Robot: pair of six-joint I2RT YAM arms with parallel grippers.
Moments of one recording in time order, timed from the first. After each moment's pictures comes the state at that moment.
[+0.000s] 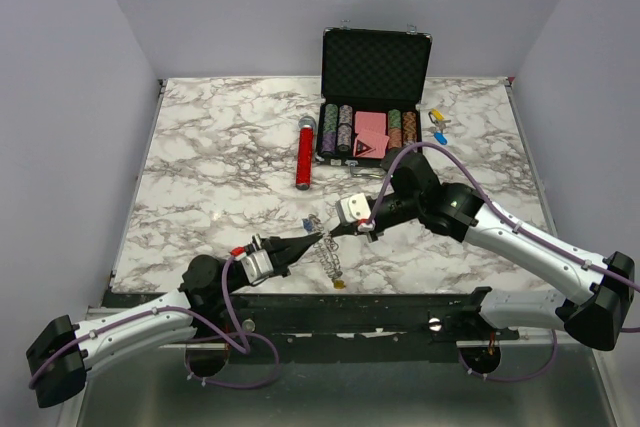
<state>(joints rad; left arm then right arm) -1.02 0.52 0.05 0.87 0.21 0.17 0.89 1.19 1.06 -0.47 -0.77 -0.81</state>
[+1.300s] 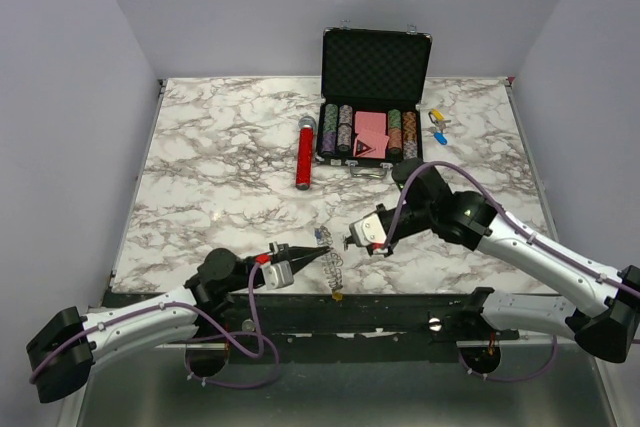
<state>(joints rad) -1.01 0.61 0.05 0.76 0.36 0.32 0.88 1.10 1.01 -0.60 -0.72 -1.03</state>
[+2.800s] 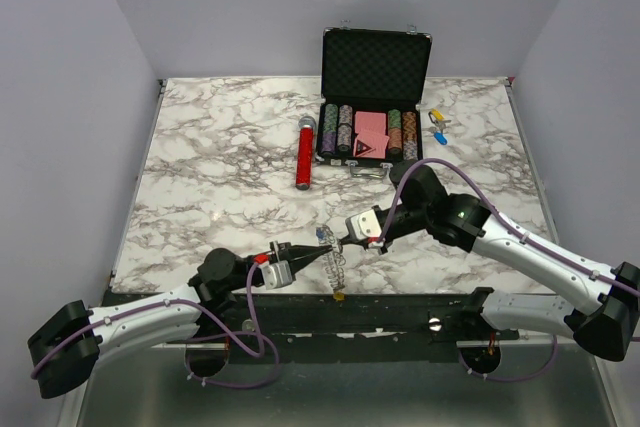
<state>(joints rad) -1.01 0.68 0.05 0.87 0.38 0.30 0.88 1.11 0.95 -0.47 -0.76 -0.91</state>
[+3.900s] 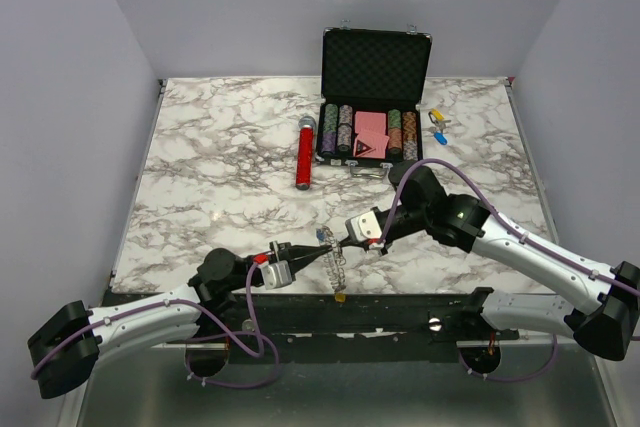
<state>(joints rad) -1.01 0.68 0.05 0.88 0.37 0.30 0.89 1.11 0.95 -0.47 -0.77 -0.91</state>
